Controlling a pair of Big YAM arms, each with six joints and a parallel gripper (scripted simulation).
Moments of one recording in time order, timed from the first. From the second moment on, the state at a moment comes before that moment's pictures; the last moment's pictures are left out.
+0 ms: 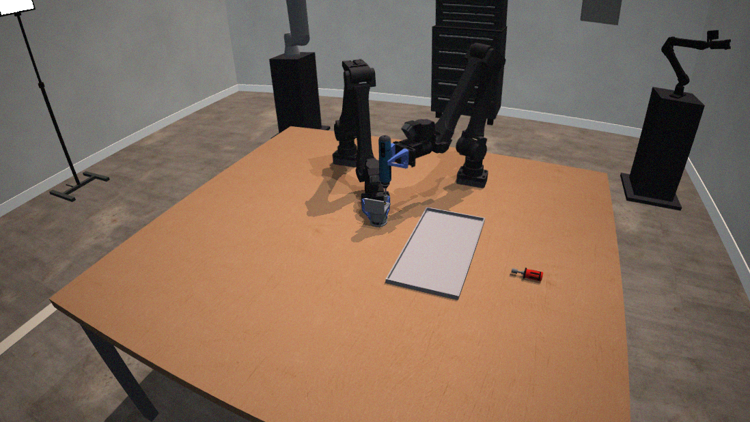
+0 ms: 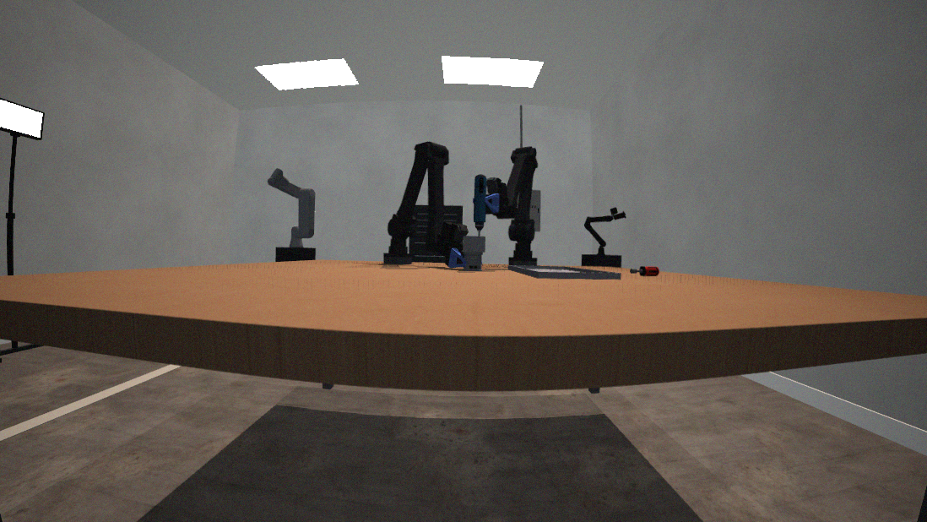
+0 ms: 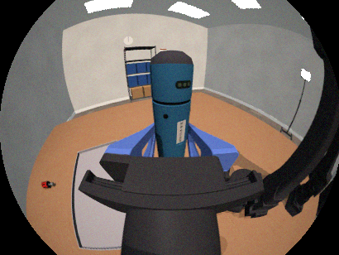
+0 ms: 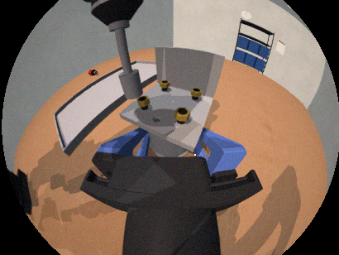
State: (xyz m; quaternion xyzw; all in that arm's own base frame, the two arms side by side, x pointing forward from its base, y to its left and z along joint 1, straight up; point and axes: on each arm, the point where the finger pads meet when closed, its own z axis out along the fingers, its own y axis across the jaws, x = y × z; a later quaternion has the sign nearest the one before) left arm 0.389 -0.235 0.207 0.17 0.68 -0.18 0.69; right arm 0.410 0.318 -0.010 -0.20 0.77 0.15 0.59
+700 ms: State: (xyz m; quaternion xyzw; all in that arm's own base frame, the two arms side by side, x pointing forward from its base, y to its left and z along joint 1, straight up) left arm 0.387 -0.234 0.211 0.17 0.68 -0.18 0.69; right arm 0.410 0.318 -0.010 -0.20 0.77 0.15 0.59
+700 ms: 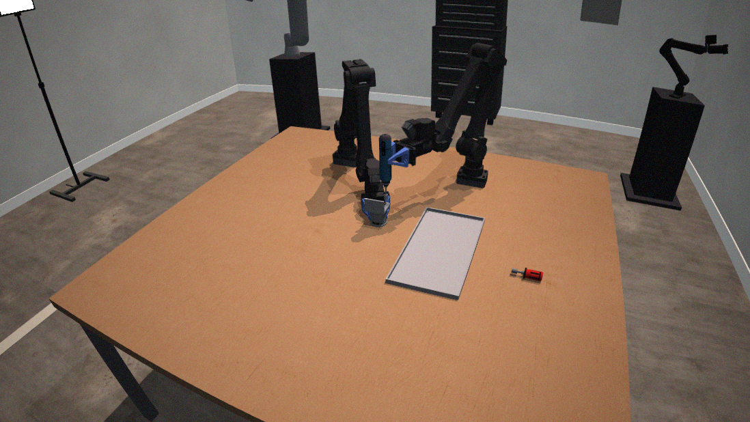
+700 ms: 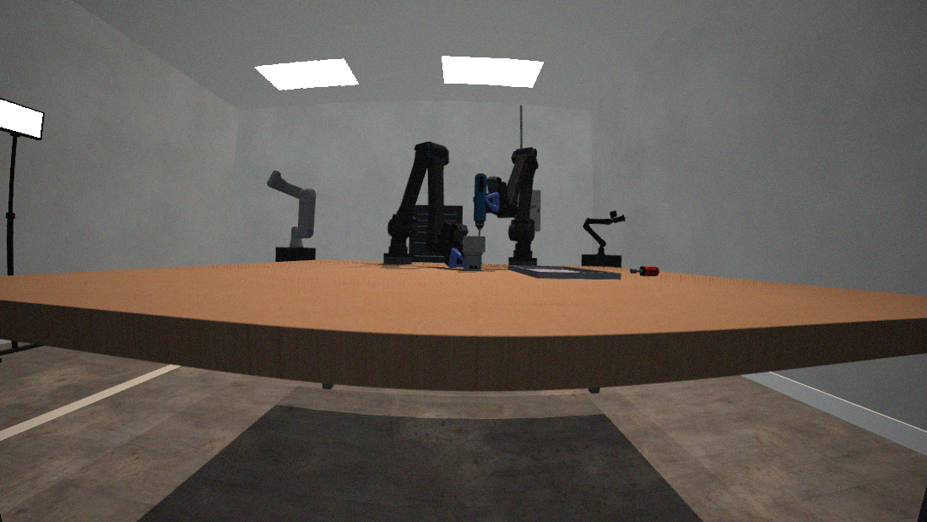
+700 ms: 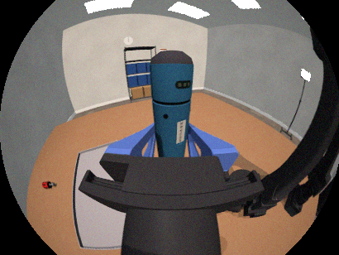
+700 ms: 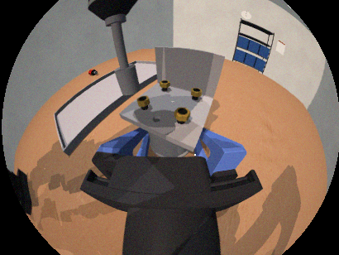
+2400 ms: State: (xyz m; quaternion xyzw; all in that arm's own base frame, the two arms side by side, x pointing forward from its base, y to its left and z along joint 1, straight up) left arm 0.401 -0.235 0.232 0.18 0.69 -0.18 0.68; right arm 0.410 0.318 -0.010 -0.20 0.77 0.15 0.59
